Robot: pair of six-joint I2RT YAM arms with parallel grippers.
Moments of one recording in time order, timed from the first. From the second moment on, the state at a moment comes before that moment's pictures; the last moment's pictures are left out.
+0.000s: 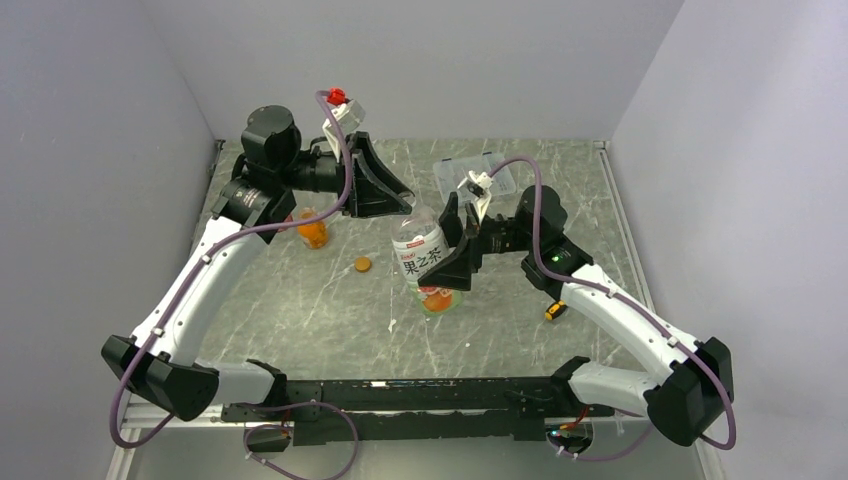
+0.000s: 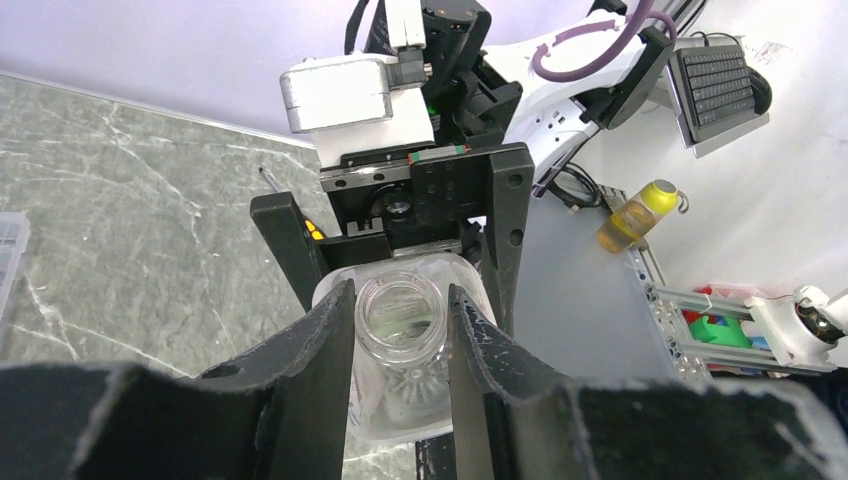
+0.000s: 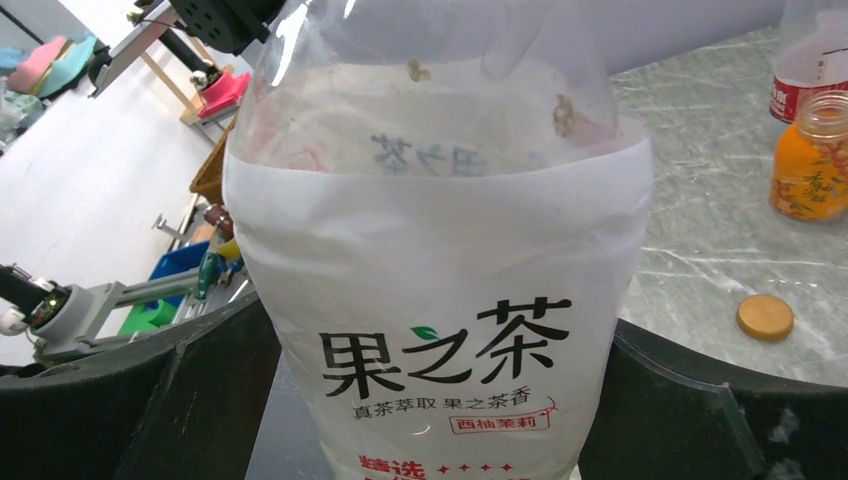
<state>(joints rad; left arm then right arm) -0.44 1.30 1.51 -0.21 1.20 -0.32 0.60 1.13 0.92 0.25 -1.08 0.46</state>
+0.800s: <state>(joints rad) -0.45 1.27 1.48 -0.27 0.93 -0.30 0.61 1.07 0.91 0.08 -0.87 0.43</state>
